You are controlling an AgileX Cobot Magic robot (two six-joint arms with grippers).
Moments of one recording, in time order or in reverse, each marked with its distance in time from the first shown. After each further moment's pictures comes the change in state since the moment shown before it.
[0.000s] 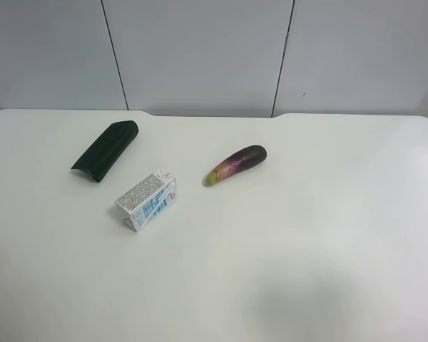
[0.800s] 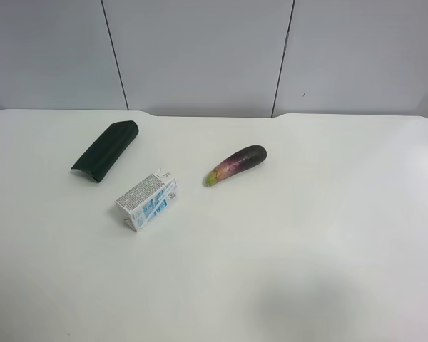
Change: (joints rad) left arm 0.000 -0.610 0.221 -0.050 -0.042 -0.004; right arm 0.000 0.000 0.000 0.000 0.000 0.000
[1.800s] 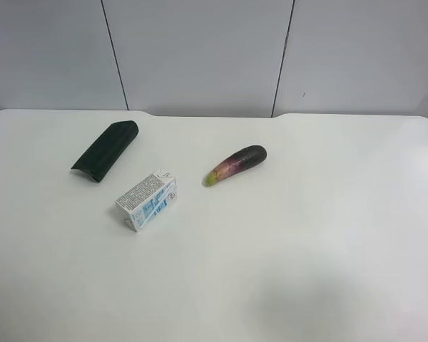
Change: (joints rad) left arm 0.550 -0.001 0.000 0.000 -0.001 0.003; right arm 0.000 0.000 0.000 0.000 0.000 0.000
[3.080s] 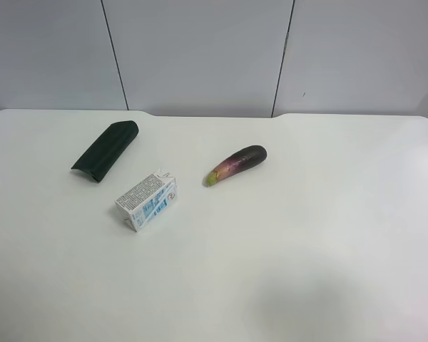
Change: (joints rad) left arm 0.036 0.000 0.000 0.000 0.000 0.001; right arm -0.004 0.000 0.000 0.000 0.000 0.002
